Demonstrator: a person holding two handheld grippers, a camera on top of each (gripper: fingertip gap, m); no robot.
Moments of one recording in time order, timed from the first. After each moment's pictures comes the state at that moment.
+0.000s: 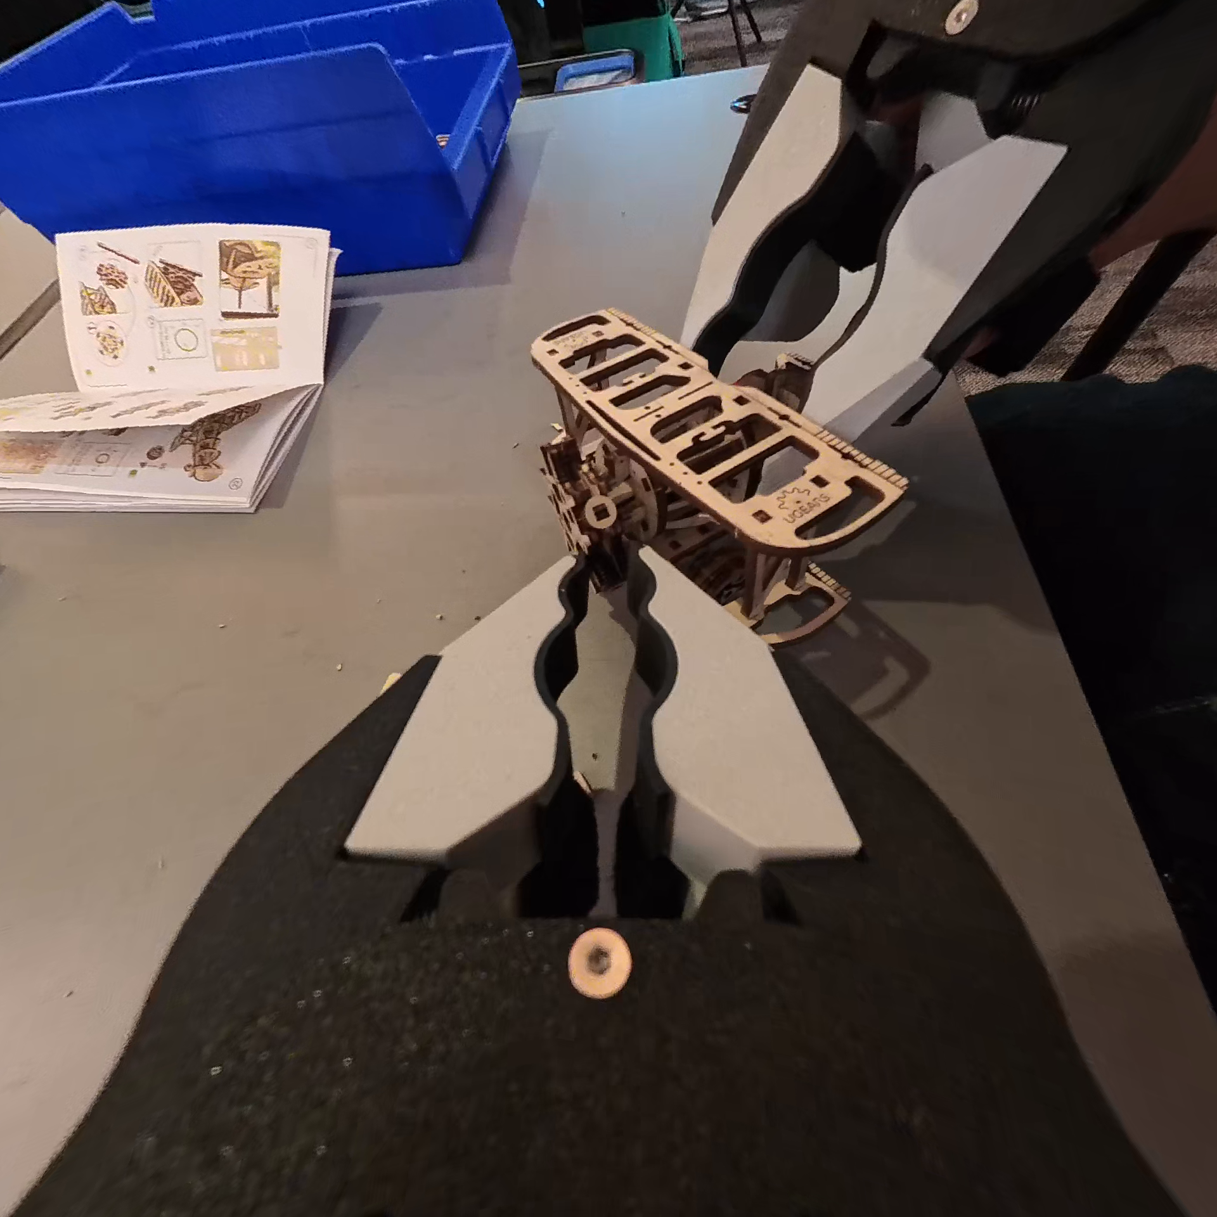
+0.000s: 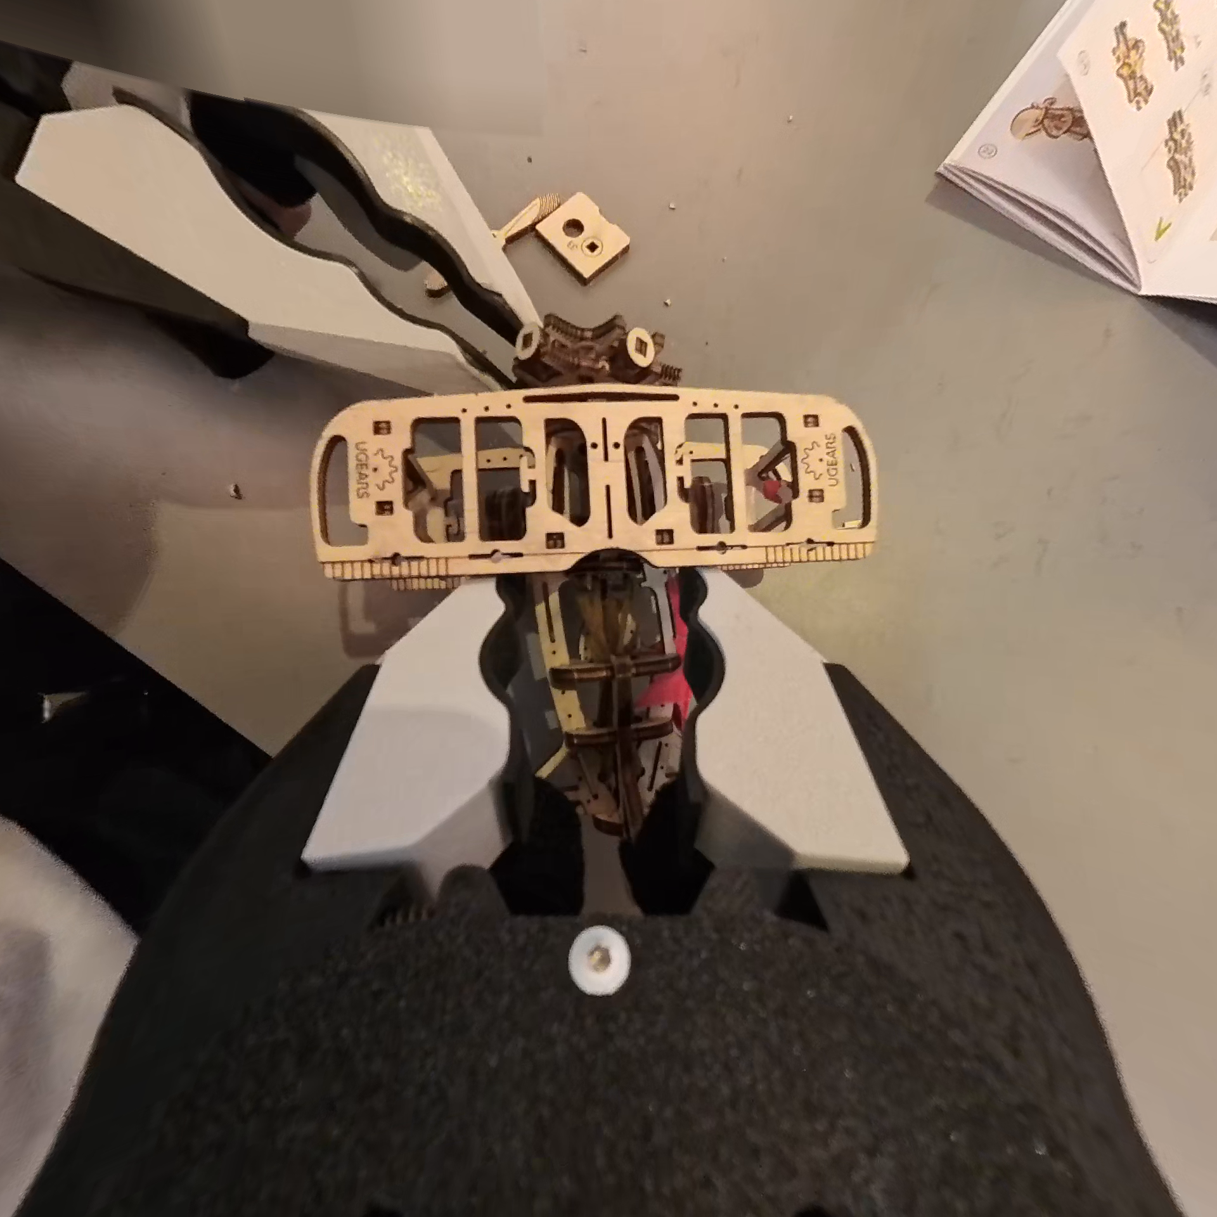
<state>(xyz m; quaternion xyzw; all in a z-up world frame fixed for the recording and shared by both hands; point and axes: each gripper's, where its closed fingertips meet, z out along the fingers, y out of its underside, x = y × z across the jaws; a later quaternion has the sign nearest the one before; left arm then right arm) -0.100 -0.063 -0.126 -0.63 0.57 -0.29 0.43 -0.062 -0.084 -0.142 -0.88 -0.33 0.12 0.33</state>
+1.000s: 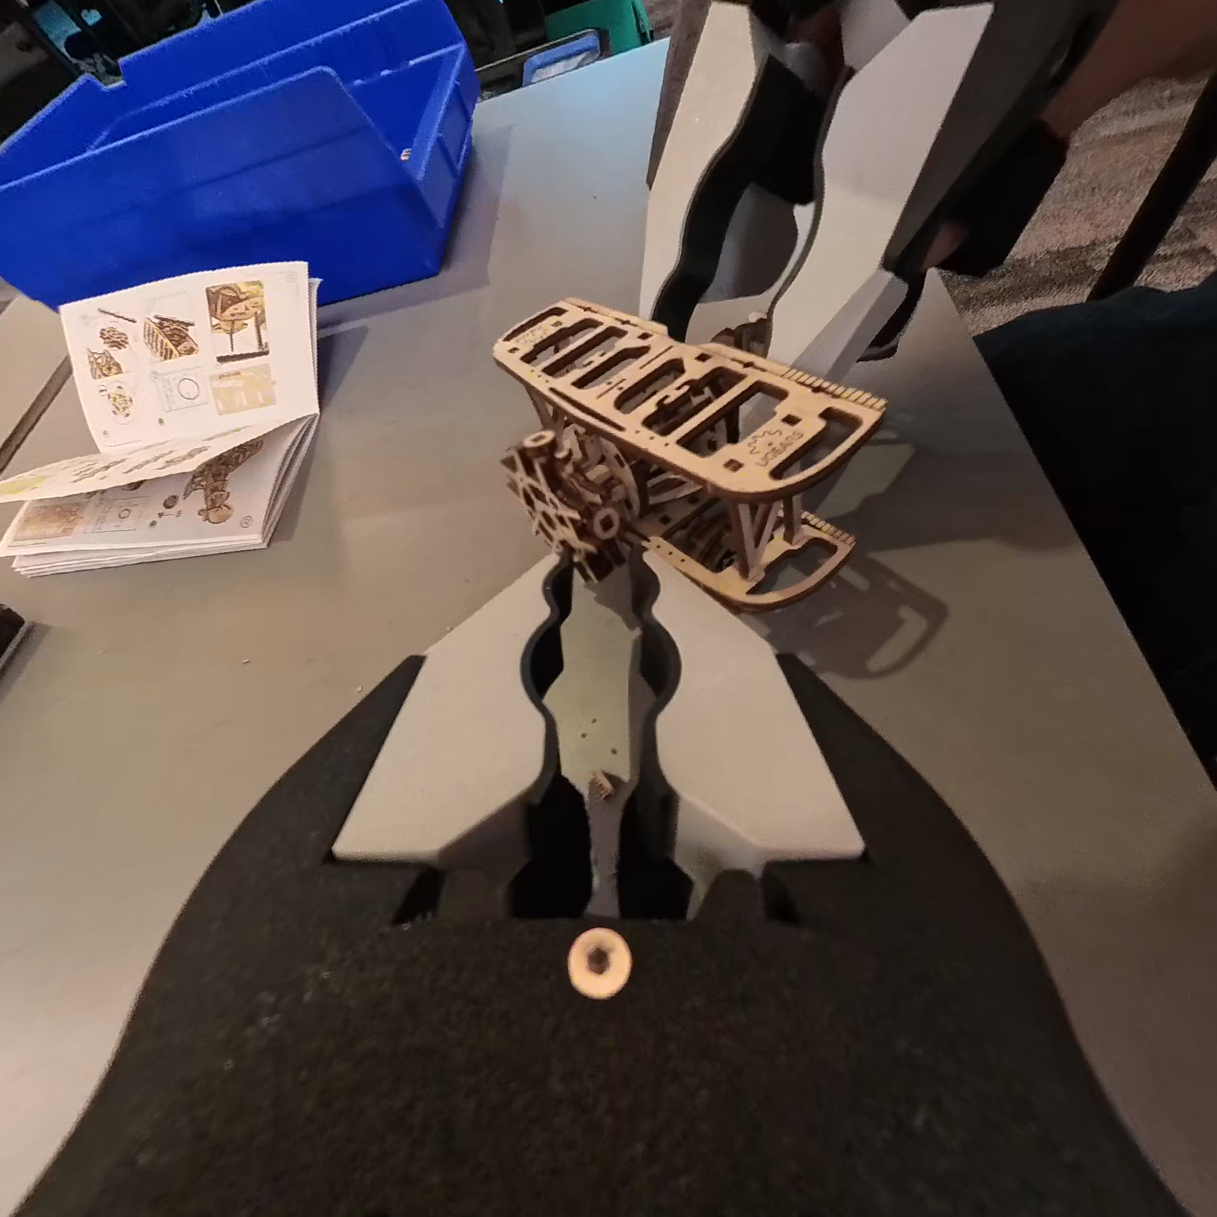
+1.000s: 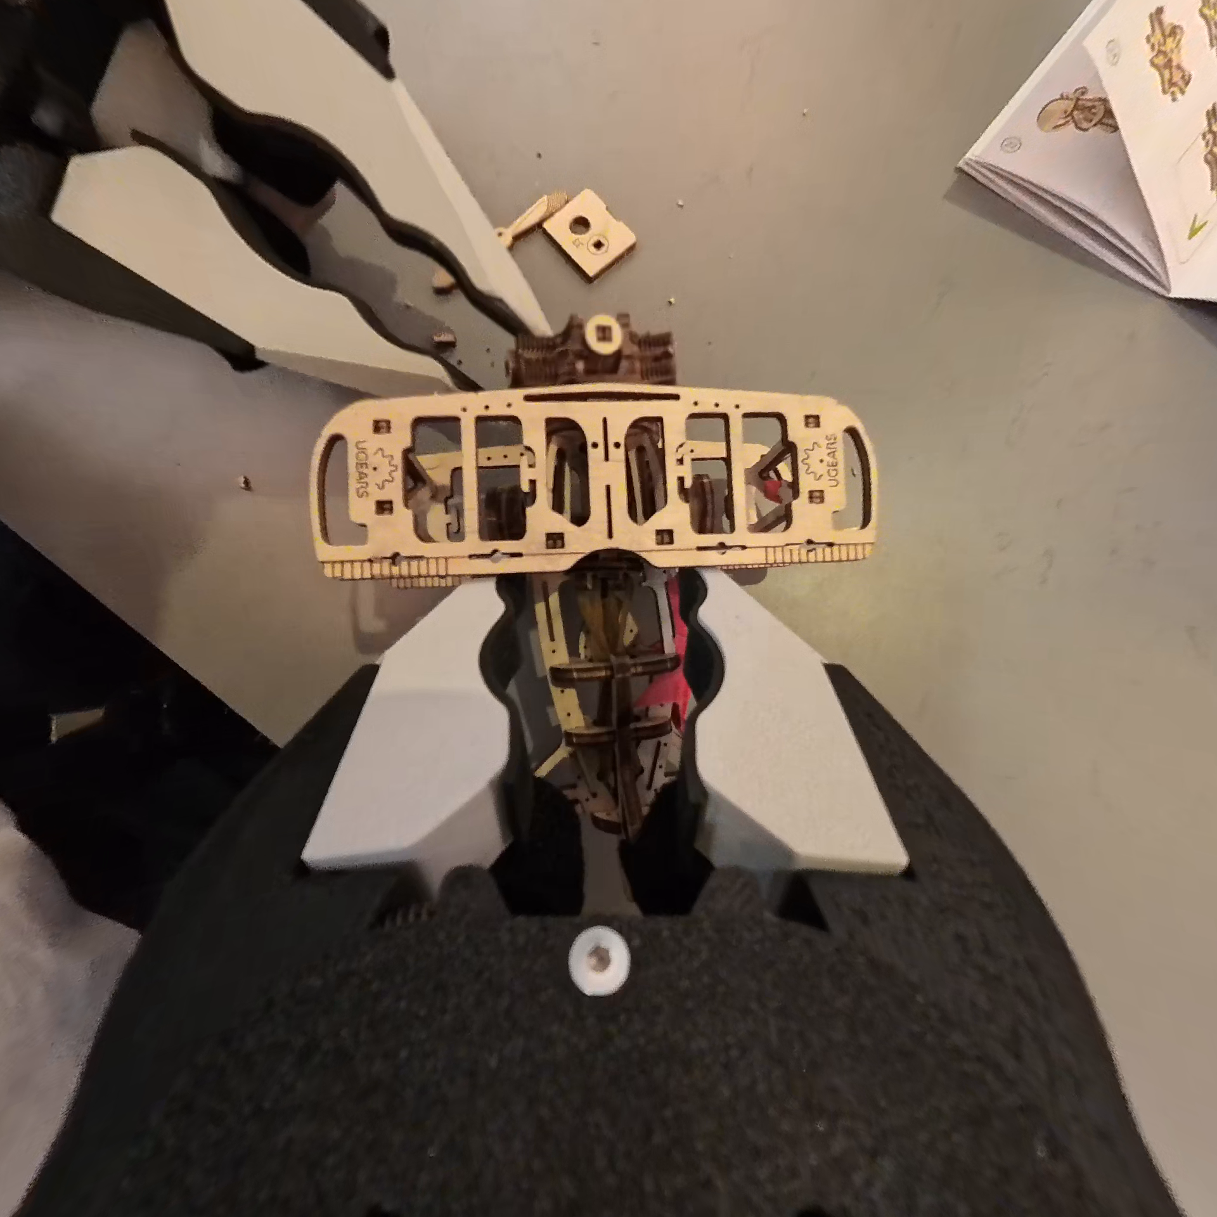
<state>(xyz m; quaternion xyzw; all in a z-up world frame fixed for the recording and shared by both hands) -0.101 -0.064 -0.131 -0.60 0.62 -0.26 0.44 -0.060 -0.081 -0.141 -0.88 -0.34 0.14 0.31</state>
